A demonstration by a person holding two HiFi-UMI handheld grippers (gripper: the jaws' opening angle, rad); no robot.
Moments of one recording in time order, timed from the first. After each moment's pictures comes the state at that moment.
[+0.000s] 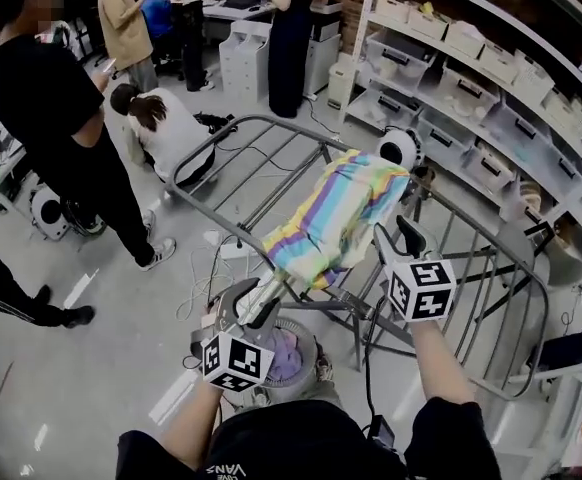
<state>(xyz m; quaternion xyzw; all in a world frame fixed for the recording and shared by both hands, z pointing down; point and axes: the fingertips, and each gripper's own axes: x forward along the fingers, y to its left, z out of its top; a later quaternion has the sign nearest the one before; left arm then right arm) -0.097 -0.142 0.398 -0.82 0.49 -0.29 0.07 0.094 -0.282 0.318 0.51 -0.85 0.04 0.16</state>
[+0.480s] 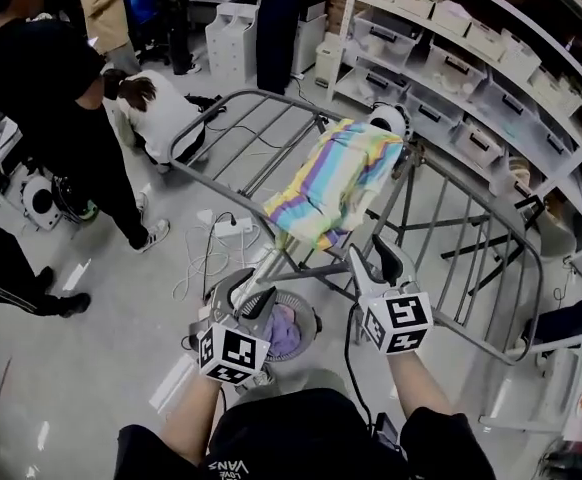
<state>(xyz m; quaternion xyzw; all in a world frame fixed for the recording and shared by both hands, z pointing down) -0.109 -0.084 0.407 -0.83 0.48 -0.27 0.05 0.048 -0.155 0.340 0.50 -0.86 0.04 0.12</state>
